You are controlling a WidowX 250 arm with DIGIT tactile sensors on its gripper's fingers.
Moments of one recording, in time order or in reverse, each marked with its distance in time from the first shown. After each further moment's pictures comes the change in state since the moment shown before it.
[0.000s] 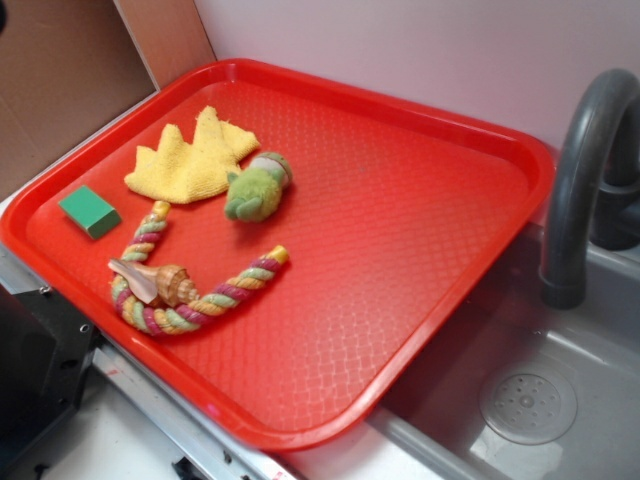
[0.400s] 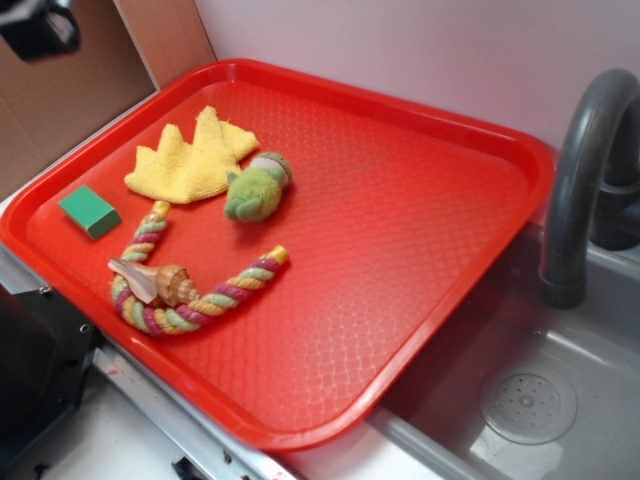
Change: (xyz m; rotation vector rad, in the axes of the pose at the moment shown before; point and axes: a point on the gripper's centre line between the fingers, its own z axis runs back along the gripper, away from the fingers) arm 0.018 0.021 -0.043 0.073 -0.120 0.464
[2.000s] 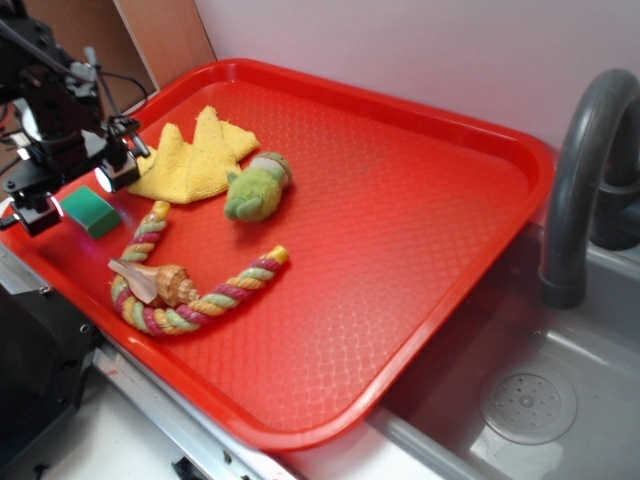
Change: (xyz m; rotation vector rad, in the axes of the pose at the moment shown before) arm 0.037 0.067 -0.169 0.378 -0.297 0.692
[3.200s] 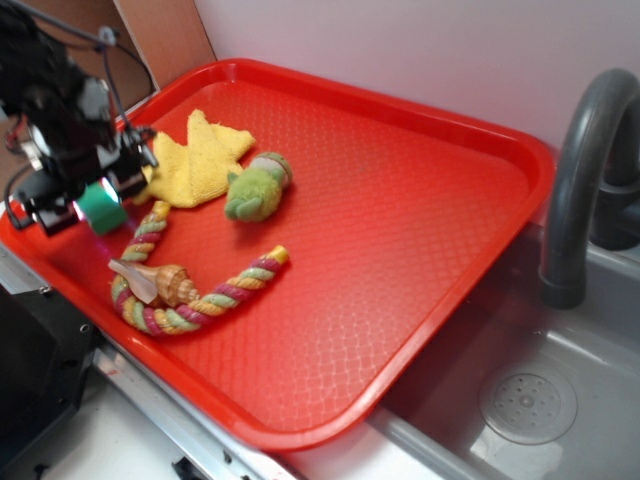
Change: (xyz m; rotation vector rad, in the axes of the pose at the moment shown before) arm -0.010 -0.008 0.030 -0.099 0.009 -0.060
